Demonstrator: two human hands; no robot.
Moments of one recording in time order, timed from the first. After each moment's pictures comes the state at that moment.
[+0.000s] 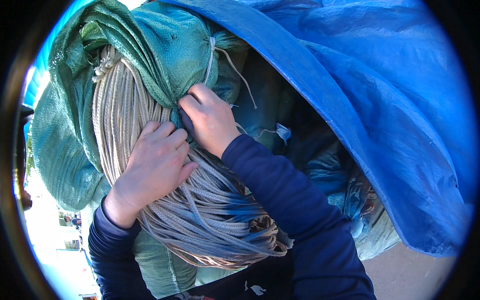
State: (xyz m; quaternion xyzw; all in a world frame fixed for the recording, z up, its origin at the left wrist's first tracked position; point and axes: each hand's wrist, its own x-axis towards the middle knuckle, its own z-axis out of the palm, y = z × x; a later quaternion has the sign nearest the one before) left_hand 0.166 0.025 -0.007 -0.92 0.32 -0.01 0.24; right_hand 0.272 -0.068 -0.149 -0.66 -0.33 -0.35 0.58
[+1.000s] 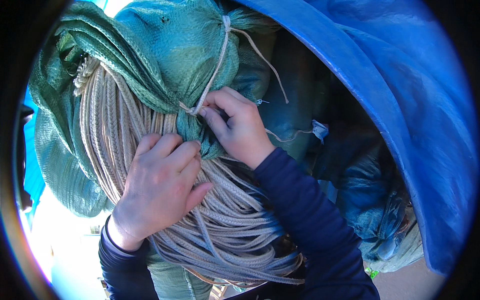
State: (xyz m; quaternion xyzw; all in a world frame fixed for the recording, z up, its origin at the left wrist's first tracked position) left_hand 0.168 0.017 -0.003 -0.94 0.26 0.08 0.22; right_hand 0.279 -0.056 -0.177 -0.54 -0.28 -0.15 0.78
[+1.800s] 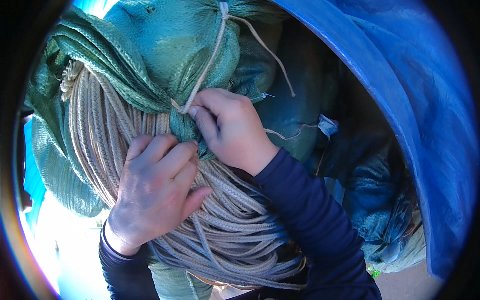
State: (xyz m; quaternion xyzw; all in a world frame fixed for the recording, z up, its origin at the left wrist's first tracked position) left_hand 0.170 0.014 -0.003 -0.94 0.24 0.09 0.22; right_hand 0.277 -0.057 -0.169 -0.55 -0.30 -0.14 0.76
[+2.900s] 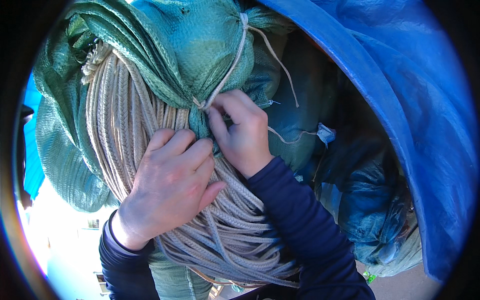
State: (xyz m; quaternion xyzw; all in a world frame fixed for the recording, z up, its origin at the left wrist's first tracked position) left_hand 0.167 0.021 -0.008 -0.93 0.28 0.05 0.22; right_hand 0.262 -0.038 -0.164 -0.56 -0.19 -0.26 0.76
